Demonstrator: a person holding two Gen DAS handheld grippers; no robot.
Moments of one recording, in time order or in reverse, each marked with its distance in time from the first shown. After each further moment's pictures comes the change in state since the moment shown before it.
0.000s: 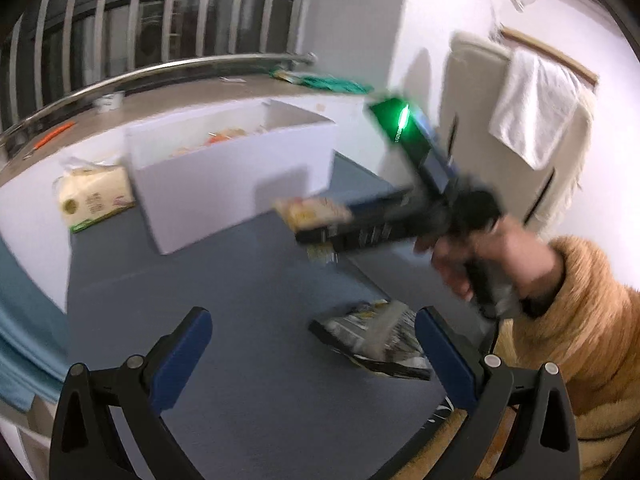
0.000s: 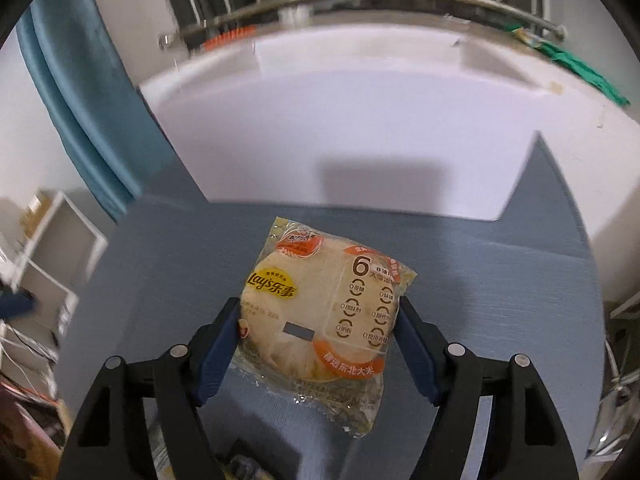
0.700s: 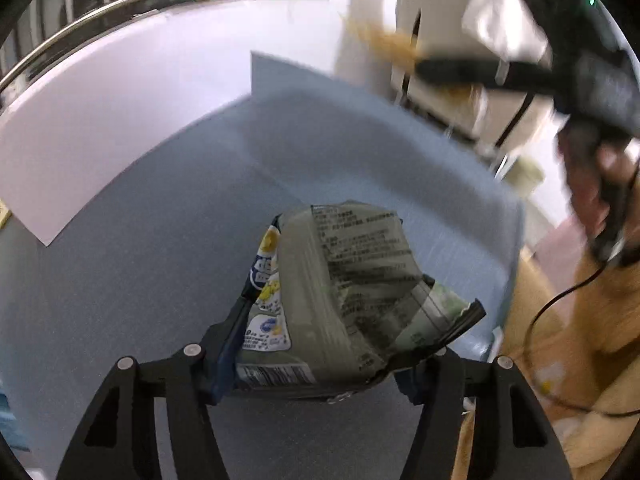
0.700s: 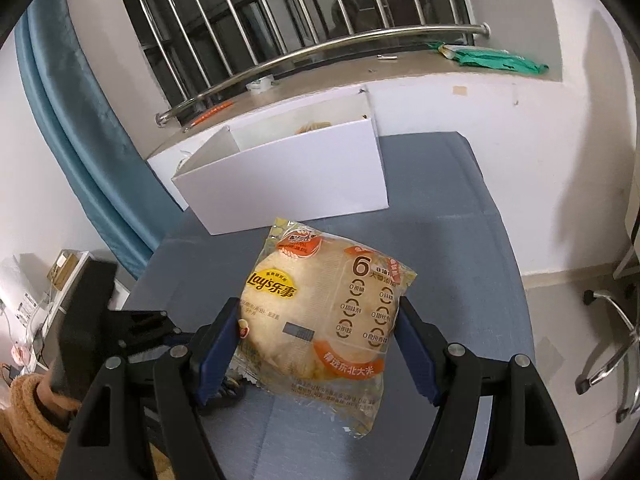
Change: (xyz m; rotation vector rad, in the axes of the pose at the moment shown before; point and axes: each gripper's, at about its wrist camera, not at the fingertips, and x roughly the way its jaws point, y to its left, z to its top) left arm 0.104 -0.031 -0.001 0.111 0.252 -0.126; right arm -0.109 -0.054 -0.053 0.141 -0.171 0.023
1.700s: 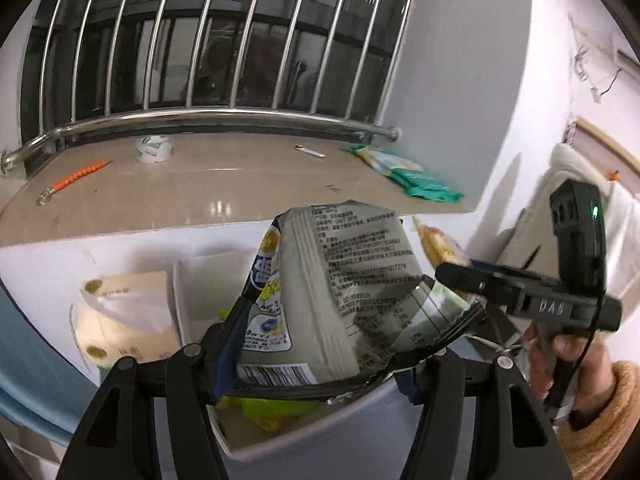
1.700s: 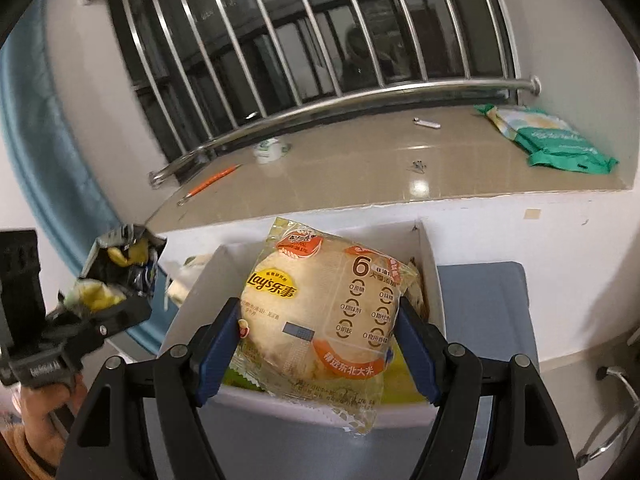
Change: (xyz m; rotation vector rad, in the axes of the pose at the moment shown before) left arm -0.119 0.181 0.147 -0.337 -0.445 0.251; right arm 0.100 0.028 0.212 -0.023 -0.100 0.030
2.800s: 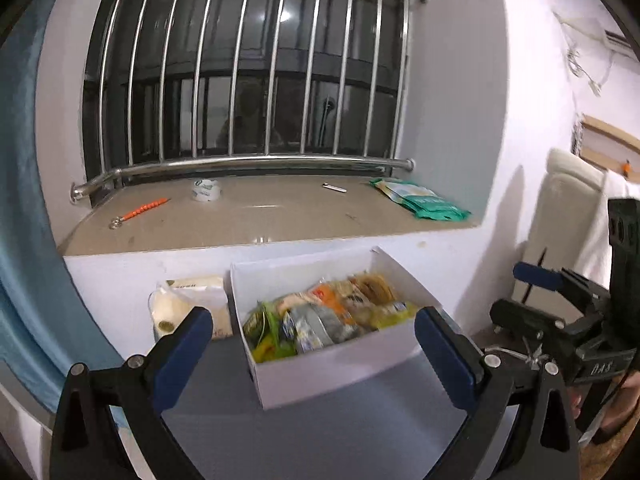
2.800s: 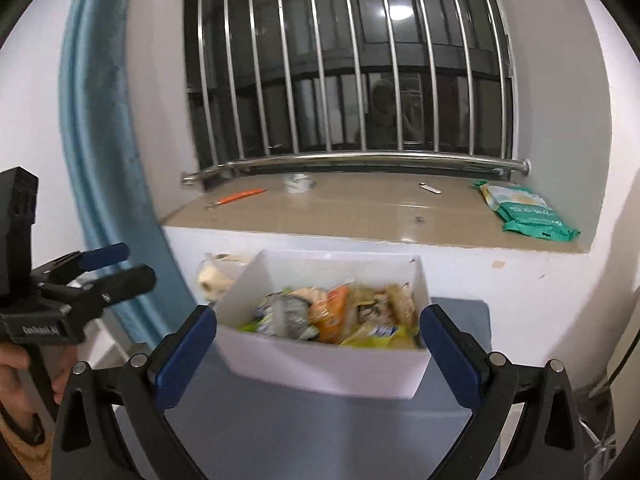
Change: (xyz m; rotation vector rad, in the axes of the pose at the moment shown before) left arm -0.131 -0.062 -0.049 0.053 -0.156 0.159; right arm -0.132 0.084 -0.068 -0.215 -0.180 -0.064
